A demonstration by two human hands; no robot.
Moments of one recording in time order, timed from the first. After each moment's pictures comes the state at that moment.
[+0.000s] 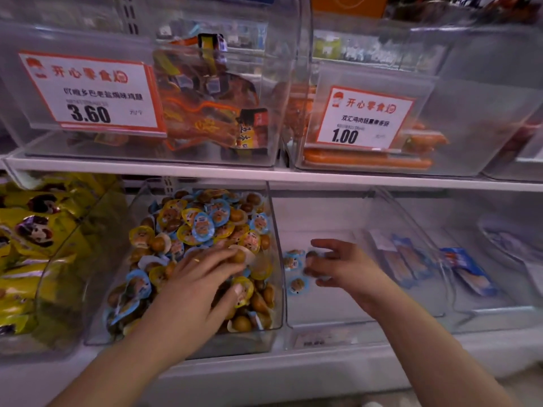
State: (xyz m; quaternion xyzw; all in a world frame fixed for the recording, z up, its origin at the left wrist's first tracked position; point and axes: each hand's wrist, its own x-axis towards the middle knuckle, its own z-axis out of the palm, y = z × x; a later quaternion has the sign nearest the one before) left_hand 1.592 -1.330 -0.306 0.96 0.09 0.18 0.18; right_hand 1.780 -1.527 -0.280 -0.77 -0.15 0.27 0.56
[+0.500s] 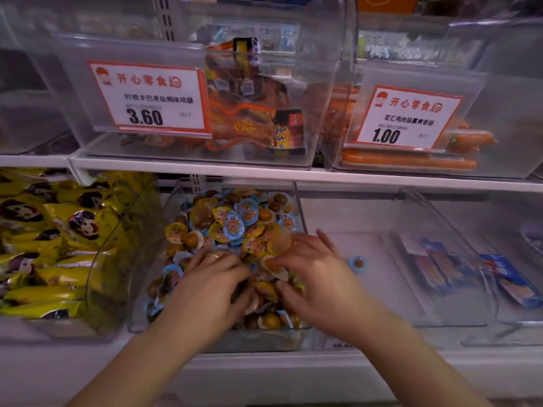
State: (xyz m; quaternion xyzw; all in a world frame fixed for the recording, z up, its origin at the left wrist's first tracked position) left_hand 1.581 -1.314 -0.303 0.98 0.11 0.17 0.08; right_hand 1.718 -1.484 -0.274 -0.80 -0.56 -0.06 0.21
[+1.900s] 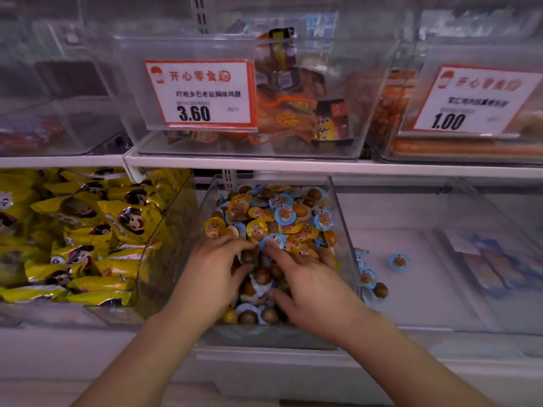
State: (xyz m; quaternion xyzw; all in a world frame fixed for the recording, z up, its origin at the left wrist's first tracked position) left_hand 1.567 -1.274 -0.304 0.94 0.21 0.25 0.10; right_hand 1.684 -1.429 -0.301 -0.82 -0.55 0.03 0.12
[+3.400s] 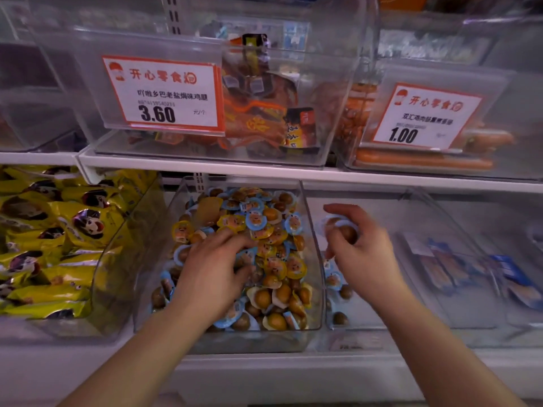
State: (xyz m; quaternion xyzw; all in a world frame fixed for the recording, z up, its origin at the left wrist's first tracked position) left_hand 1.601 -1.301 -0.300 0.94 0.18 0.25 0.16; right_hand 1.742 -1.482 -0.257 -0.77 -0.29 0.01 0.57
